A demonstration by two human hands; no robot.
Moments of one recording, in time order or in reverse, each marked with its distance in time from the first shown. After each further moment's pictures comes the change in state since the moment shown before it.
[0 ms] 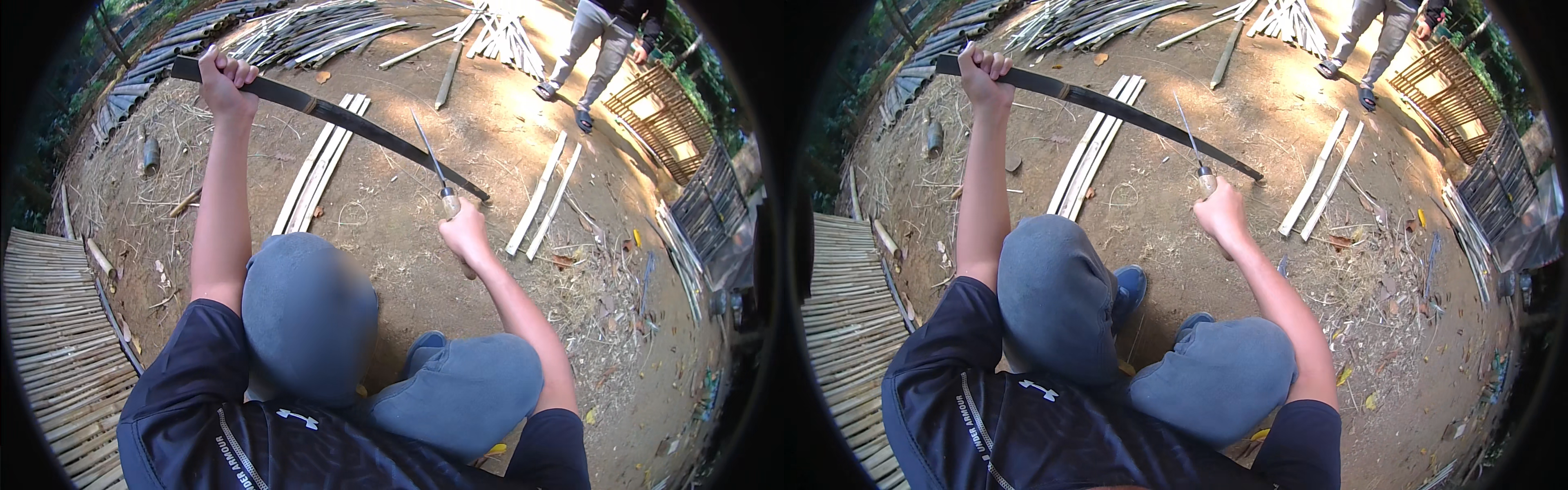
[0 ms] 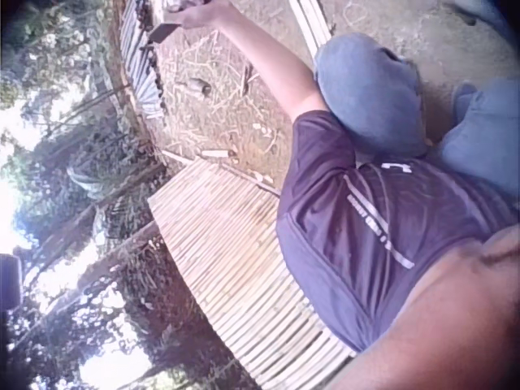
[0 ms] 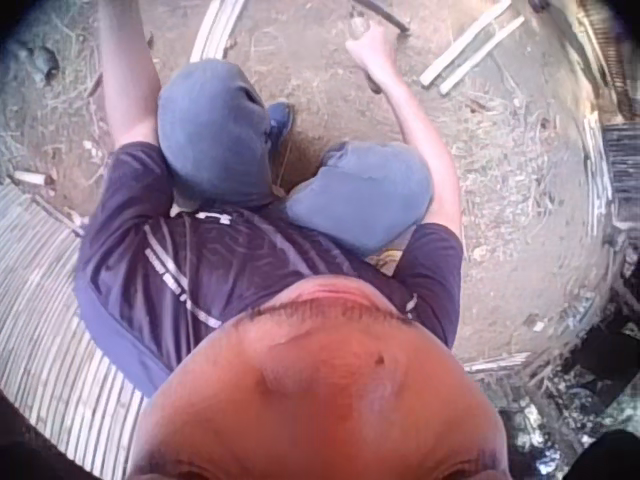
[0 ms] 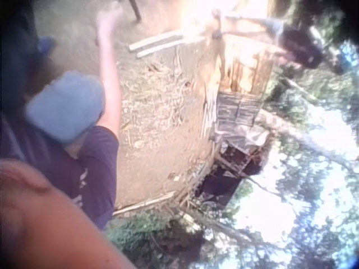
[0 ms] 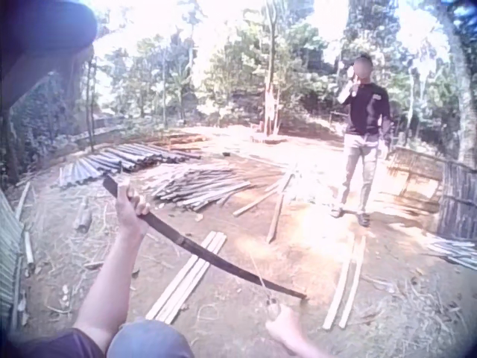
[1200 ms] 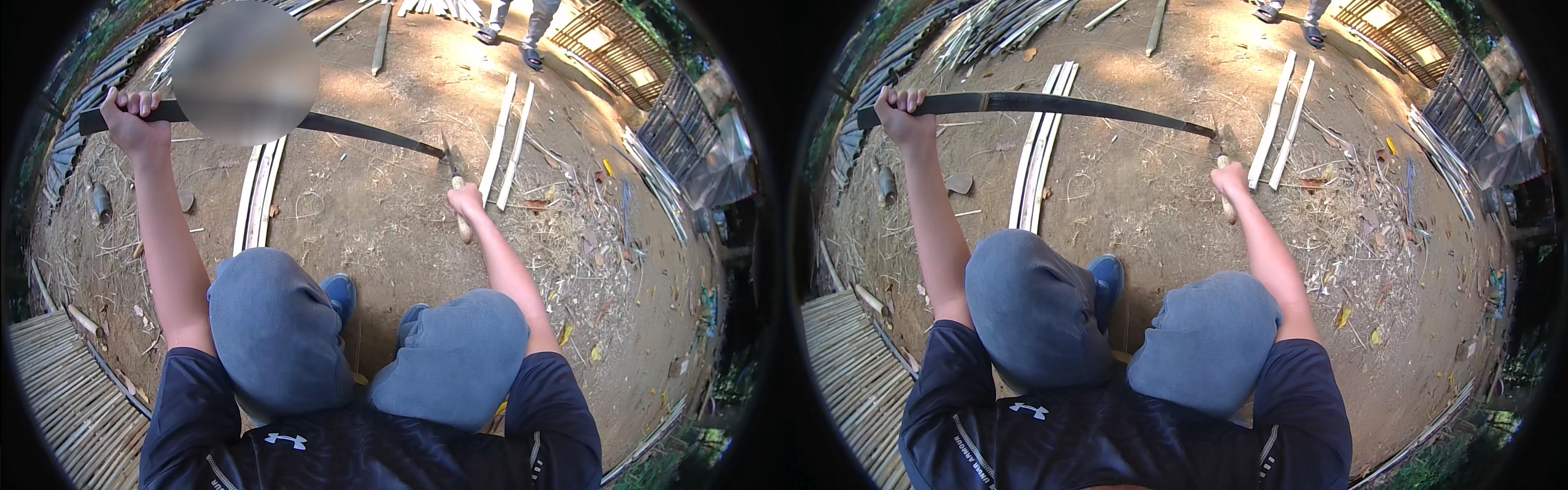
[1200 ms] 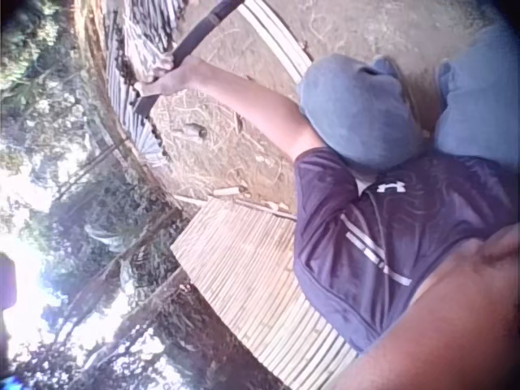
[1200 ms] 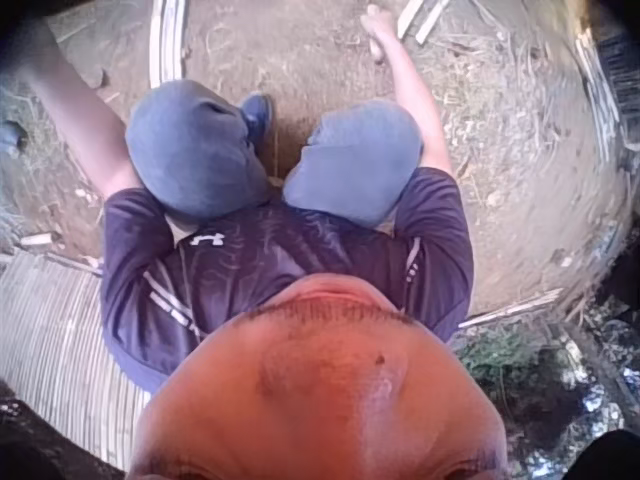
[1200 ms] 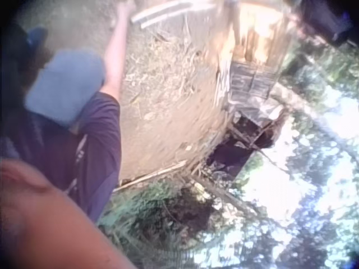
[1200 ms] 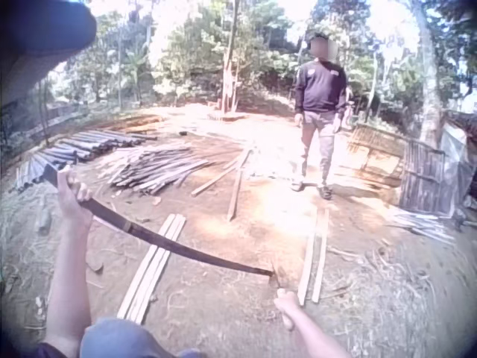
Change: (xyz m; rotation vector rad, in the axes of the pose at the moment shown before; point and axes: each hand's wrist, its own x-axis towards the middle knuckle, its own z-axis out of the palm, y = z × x) left_hand 0.011 0.000 -0.010 0.022 0.015 -0.022; right_hand 0.079 0.205 0.037 -0.020 0.081 0.507
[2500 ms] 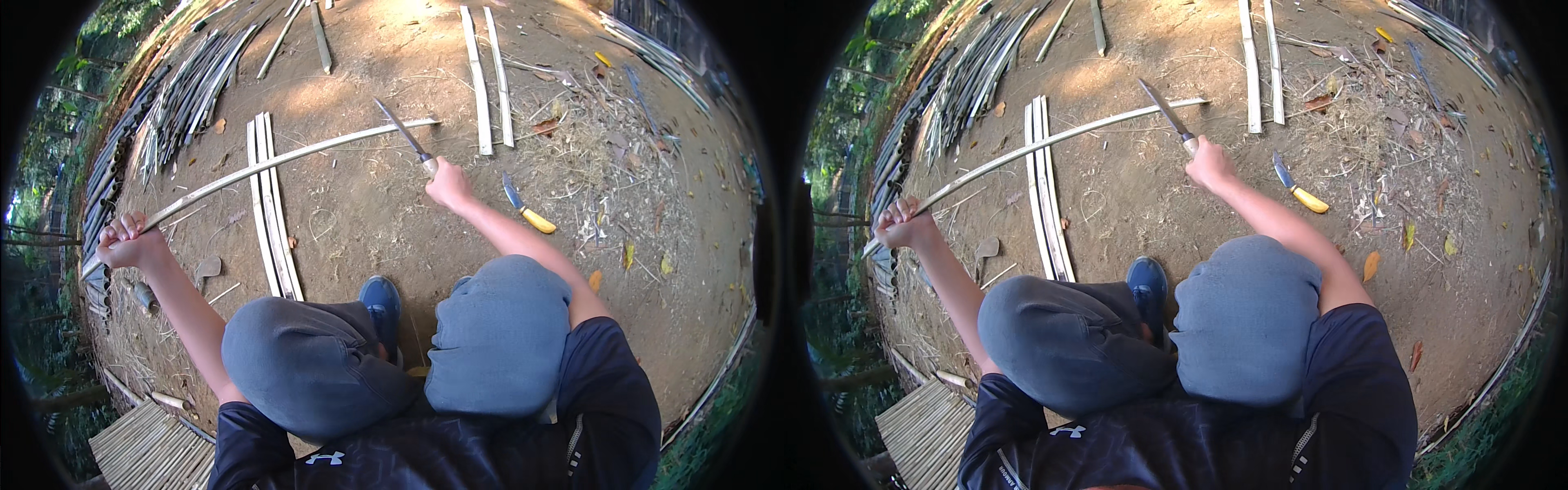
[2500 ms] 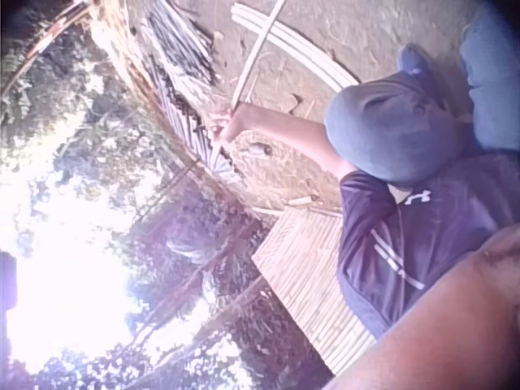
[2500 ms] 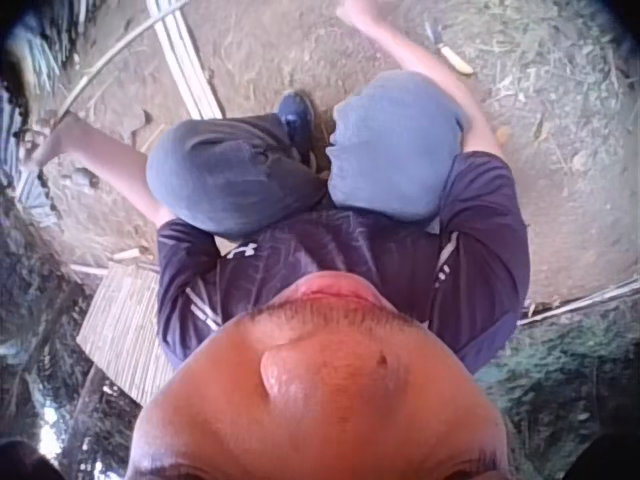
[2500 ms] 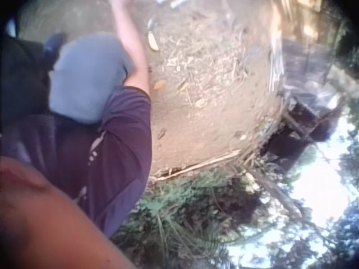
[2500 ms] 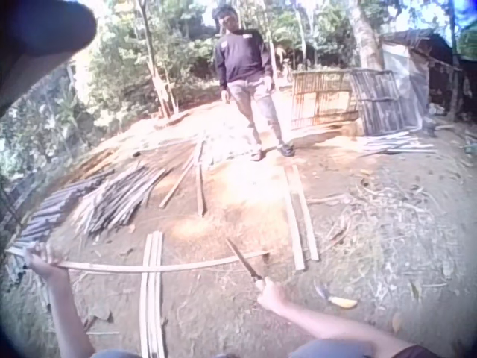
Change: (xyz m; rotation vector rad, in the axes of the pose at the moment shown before) left_hand -0.006 -0.018 -0.001 0.056 0.057 0.035; right_hand -0.086 -0.024 0.013 0.000 -0.018 -0.122
